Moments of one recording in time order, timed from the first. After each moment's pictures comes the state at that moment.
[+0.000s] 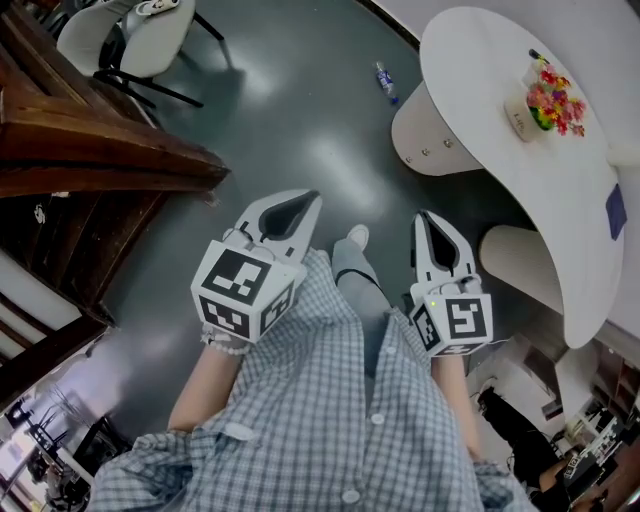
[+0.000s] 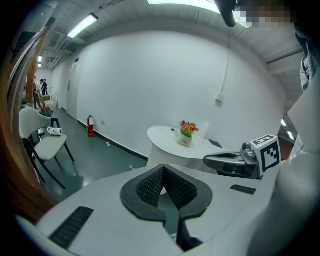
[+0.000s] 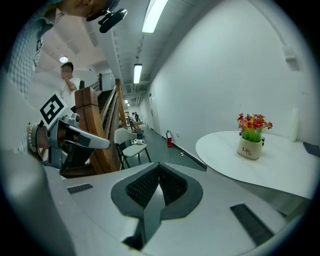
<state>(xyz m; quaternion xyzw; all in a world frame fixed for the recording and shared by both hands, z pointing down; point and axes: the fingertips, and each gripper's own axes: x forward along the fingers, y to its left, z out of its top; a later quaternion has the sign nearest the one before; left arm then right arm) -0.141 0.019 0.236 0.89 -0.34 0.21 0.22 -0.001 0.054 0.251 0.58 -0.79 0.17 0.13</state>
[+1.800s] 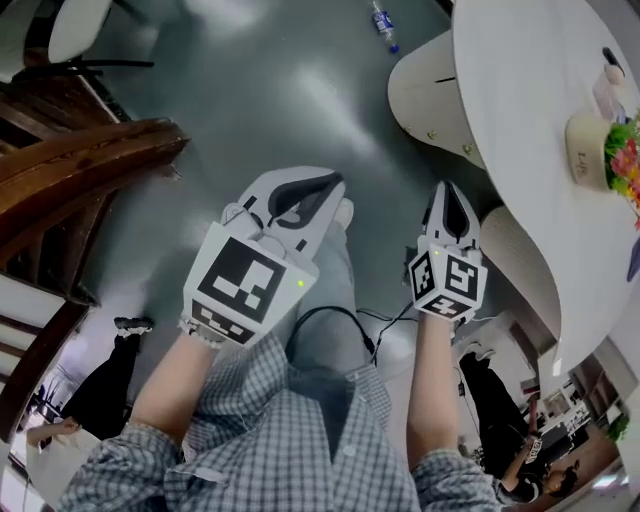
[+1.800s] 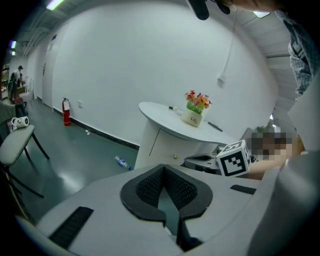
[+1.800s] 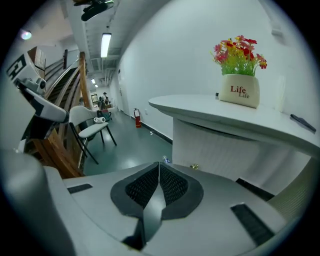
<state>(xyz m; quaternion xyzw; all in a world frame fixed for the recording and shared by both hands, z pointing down) -0.052 -0.110 0.392 0.91 -0.22 0.27 0.24 0.114 -0.083 0.477 0.68 -0.65 0.24 0.22</state>
